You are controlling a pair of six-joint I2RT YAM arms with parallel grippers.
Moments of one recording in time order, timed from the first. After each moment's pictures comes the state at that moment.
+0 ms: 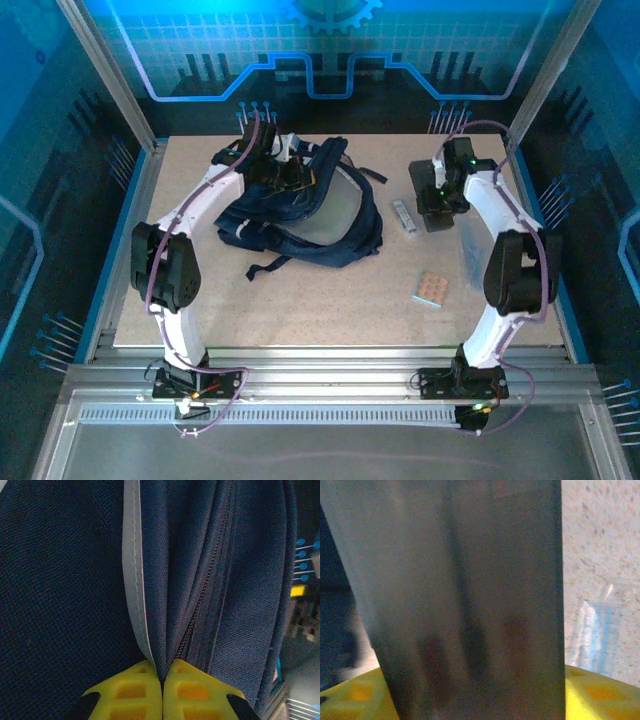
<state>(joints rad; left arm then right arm) -0.29 1.88 1.68 -0.63 0.53 -0.53 0.05 1.77 1.48 -0.90 -0.04 0.02</state>
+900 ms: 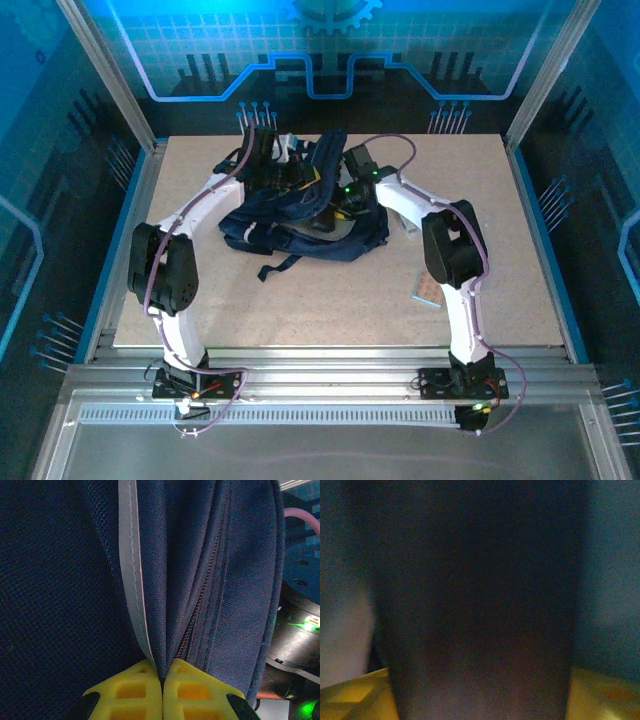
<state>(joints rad) -0.29 1.85 1.55 -0.38 0.58 -0.74 0.46 2.19 1.75 -0.53 -0.52 0.69</state>
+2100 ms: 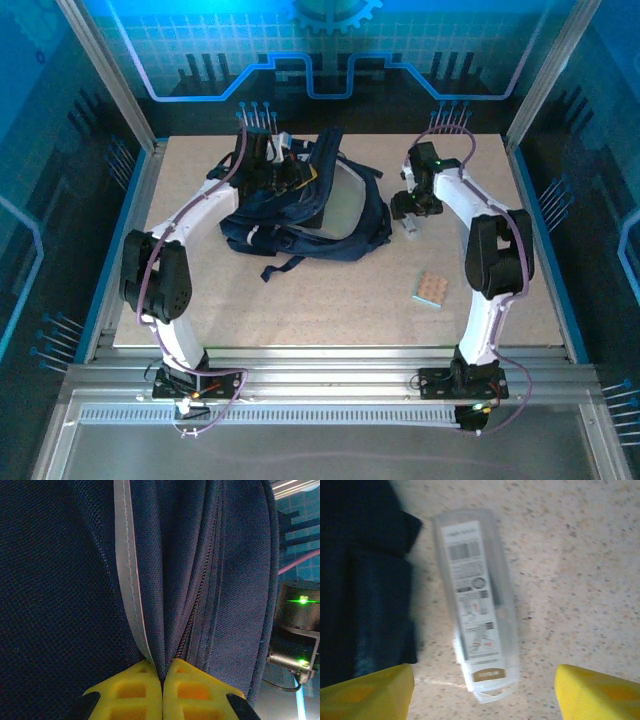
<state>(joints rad) -0.28 1.78 1.47 -0.30 0.58 -0.77 0.17 1.96 1.55 -0.88 0.06 0.04</state>
